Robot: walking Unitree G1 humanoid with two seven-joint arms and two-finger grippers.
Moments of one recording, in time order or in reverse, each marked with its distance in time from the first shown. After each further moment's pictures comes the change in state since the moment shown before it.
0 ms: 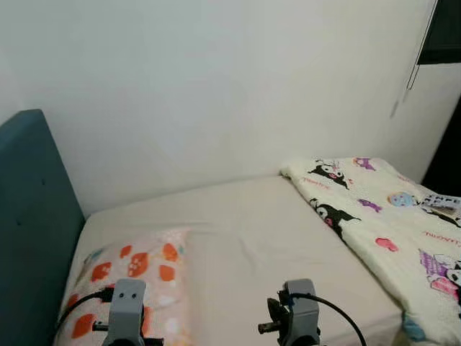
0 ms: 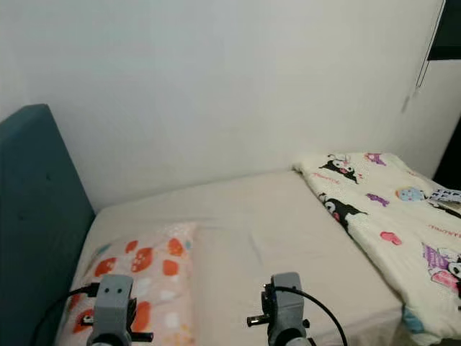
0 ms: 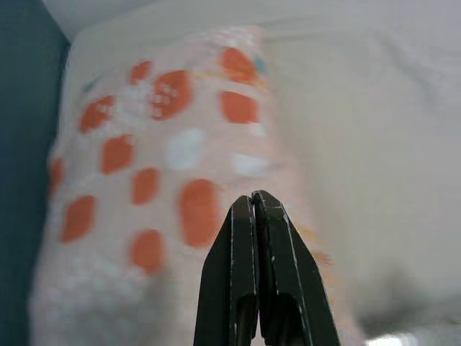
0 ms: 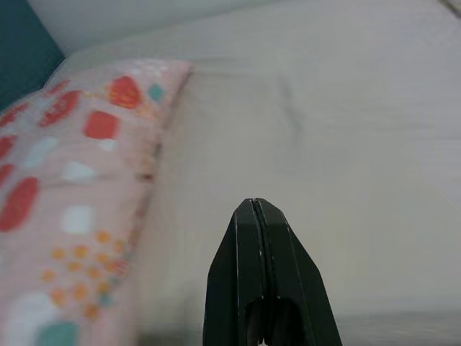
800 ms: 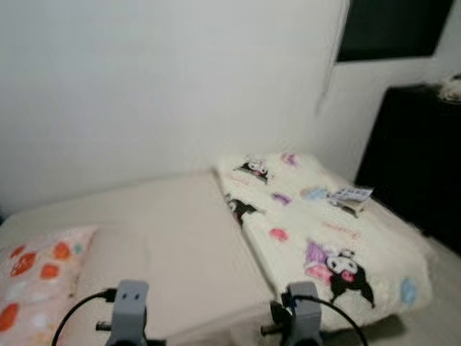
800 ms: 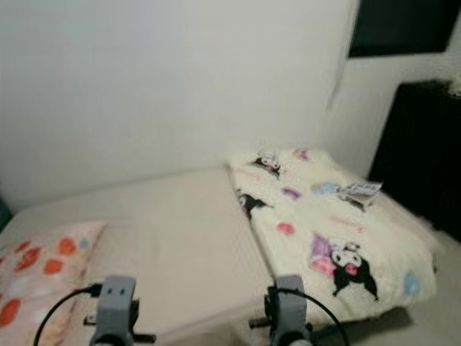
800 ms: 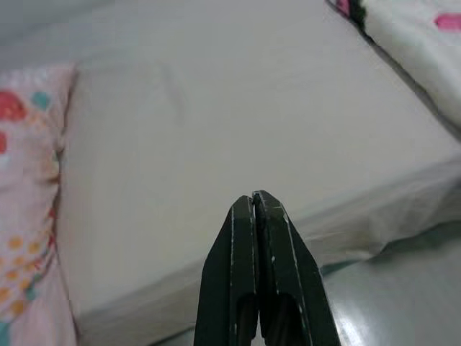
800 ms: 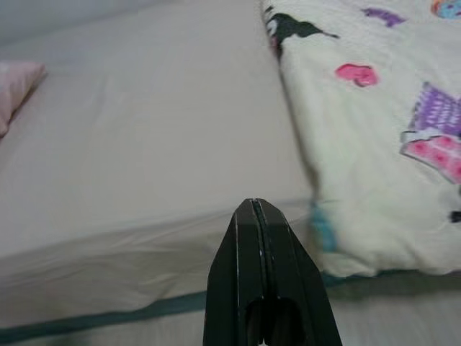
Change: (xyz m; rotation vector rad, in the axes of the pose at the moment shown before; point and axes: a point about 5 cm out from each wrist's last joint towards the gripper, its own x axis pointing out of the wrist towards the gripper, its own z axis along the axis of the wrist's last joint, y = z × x) left arm 0.001 0.002 0.009 0.059 -0.032 -0.019; right arm 0.001 -0.001 0.001 0.014 -0.008 -0.011
